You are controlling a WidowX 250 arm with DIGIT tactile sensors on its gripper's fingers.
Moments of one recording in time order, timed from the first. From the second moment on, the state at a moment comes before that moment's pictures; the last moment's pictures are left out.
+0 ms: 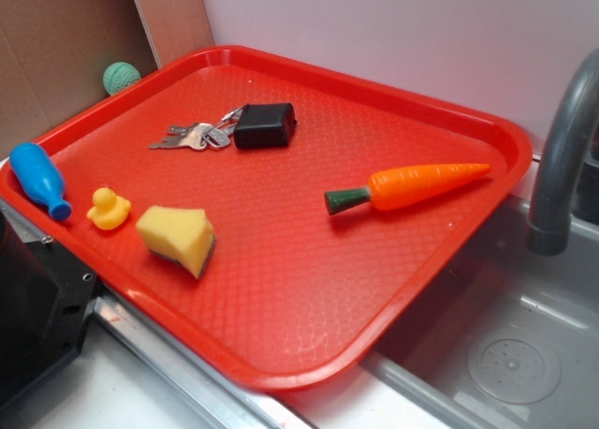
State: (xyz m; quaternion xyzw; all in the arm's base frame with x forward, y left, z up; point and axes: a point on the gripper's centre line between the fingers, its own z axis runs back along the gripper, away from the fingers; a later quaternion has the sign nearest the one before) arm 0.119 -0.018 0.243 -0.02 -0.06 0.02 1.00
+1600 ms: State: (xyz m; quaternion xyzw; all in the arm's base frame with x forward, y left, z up) arm 0.249 -0.148 0.042 -0.01 -0.05 -0.30 0.95
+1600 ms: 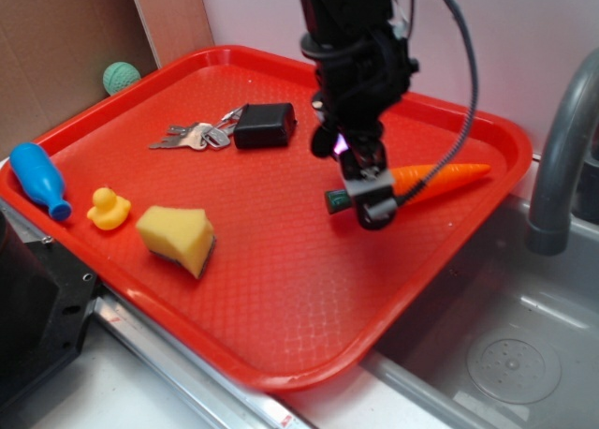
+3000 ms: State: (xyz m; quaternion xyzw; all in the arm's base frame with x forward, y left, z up) arm 0.191 -0.065 0.139 -0.03 0.00 -0.11 0.99
